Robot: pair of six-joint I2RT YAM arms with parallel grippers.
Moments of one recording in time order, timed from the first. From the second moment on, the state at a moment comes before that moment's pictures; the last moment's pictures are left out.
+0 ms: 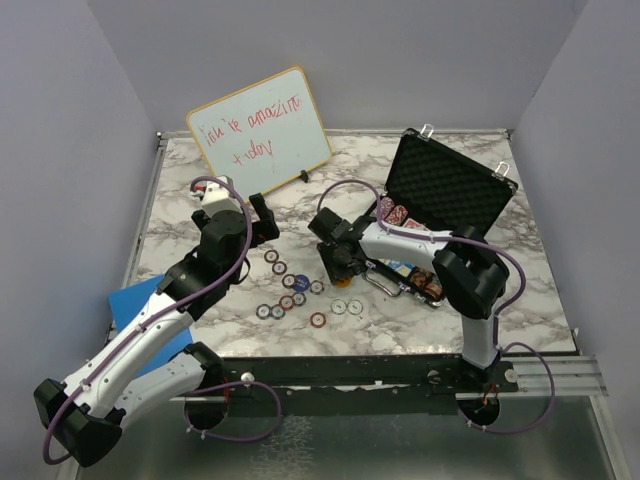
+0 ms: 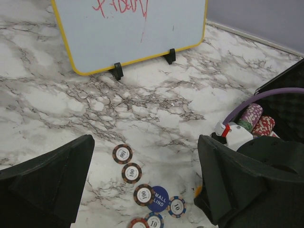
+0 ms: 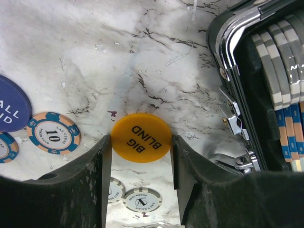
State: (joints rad) left arm -0.64 0.85 0.84 -0.35 -0.57 -0.54; right arm 0.87 1.96 1.35 -0.67 0.15 0.41
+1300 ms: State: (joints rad) left arm -0.64 0.89 0.84 -0.35 -0.62 -0.54; right arm 0.59 1.56 1.07 -0.72 0.31 0.45
